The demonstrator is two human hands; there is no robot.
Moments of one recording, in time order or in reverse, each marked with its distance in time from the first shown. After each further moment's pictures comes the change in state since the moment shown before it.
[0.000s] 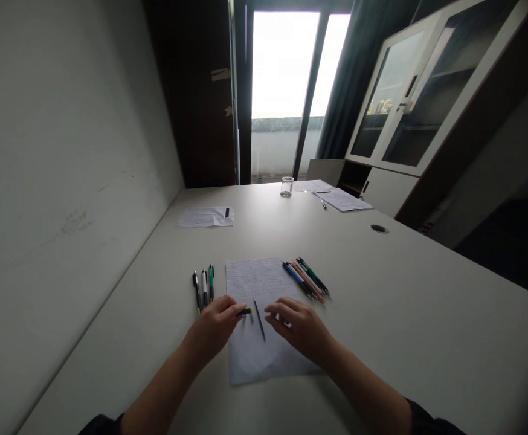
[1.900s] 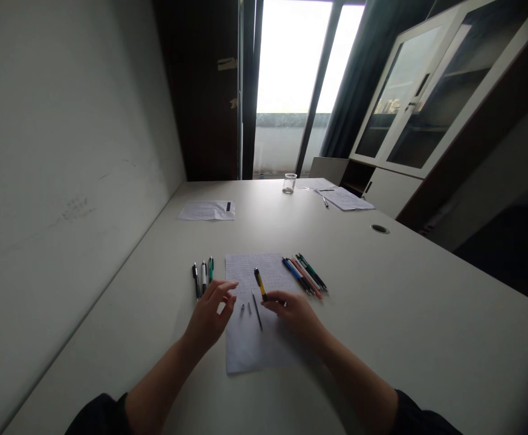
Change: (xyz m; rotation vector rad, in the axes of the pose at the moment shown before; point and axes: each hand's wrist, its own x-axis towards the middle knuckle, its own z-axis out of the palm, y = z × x) left_hand 0.000 0.007 0.002 -0.232 0.297 -0.116; right_hand 0.008 0.015 0.012 0.397 -0.037 0.487
